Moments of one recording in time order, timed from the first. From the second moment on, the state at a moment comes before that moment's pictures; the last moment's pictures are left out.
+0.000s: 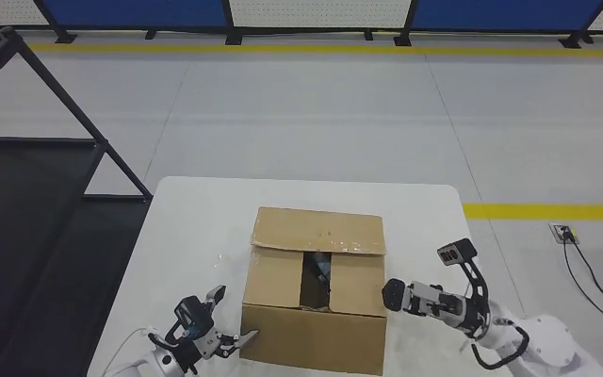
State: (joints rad) left arm 1.57 -1.13 -1.56 -1.80 1.43 -0.68 0.12; right arm -1.15 -0.82 1.23 -1.65 0.75 -0.37 0.95
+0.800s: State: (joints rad) left arm 1.57 -1.13 -1.56 -1.80 1.43 -0.68 0.12; right arm -0.84 -0.94 1.03 -1.47 0.62 -0.28 0.57
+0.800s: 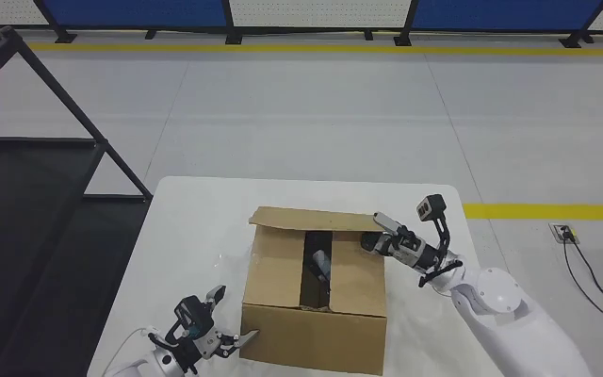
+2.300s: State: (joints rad) left arm 1.57 -1.13 -1.56 -1.80 1.43 -0.68 0.12; right arm -0.46 -1.14 0.77 -1.10 0.40 0.00 0.24
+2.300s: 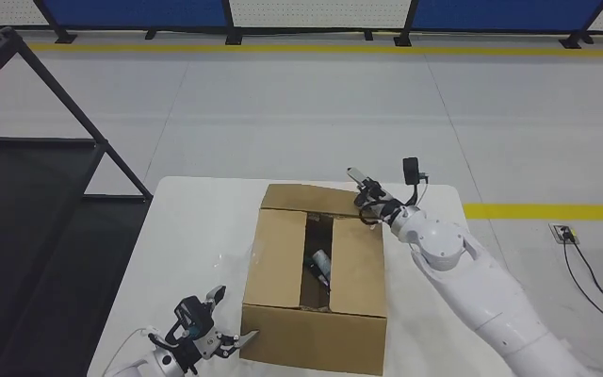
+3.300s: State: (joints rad) left arm 1.59 -1.13 -1.58 -1.83 1.39 -0.64 0.16; right arm -0.48 -1.17 0.91 -1.09 0.46 -0.19 0.57
